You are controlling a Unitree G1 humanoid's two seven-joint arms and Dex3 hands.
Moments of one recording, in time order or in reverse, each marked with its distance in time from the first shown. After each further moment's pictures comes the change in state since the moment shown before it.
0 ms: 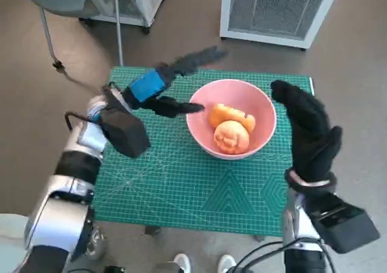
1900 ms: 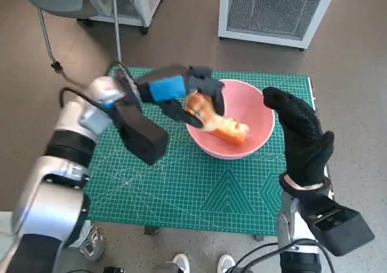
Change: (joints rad) left arm -0.220 0.055 -0.300 0.126 0.529 -0.080 0.166; right arm 0.065 0.033 0.047 0.007 0.035 -0.032 0.049
